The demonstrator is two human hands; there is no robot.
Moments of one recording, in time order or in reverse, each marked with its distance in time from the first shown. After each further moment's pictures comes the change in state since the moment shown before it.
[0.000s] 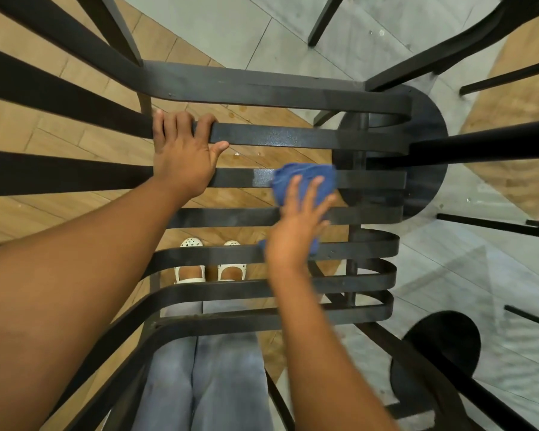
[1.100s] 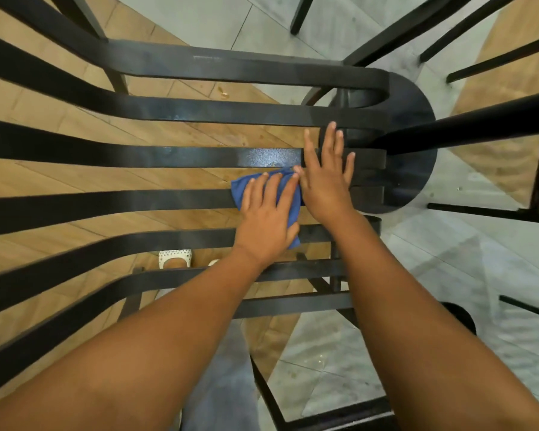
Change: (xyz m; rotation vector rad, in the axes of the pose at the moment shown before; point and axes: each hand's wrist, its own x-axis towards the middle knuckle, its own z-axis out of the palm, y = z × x) left_hand -0.091 0.161 0.065 -0.147 0.206 0.241; right_hand 0.078 0.081 -0.042 -0.203 -0.041 -0.418
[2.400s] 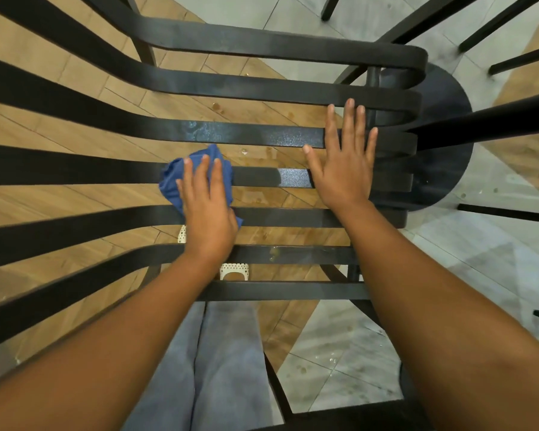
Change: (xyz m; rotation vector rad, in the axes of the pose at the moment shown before) left_hand -0.057 -0.061 -0.043 -0.102 -0.050 -0.473; right_hand 0.004 0.001 0.025 -0.124 0.262 -0.083
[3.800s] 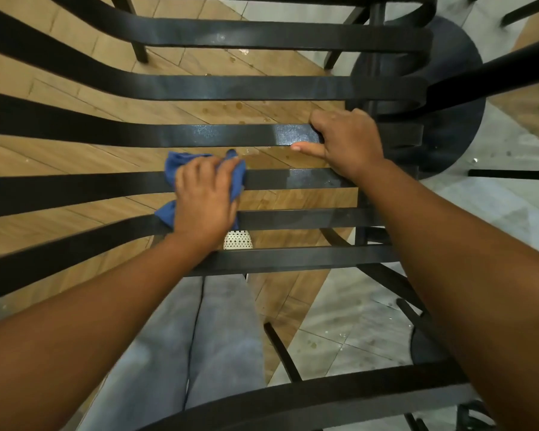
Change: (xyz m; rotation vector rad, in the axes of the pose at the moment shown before) left_hand -0.027 -0.030 0.023 0.203 -0.002 0.282; right_hand -0.012 0.020 0.001 0.117 -0.081 -0.398
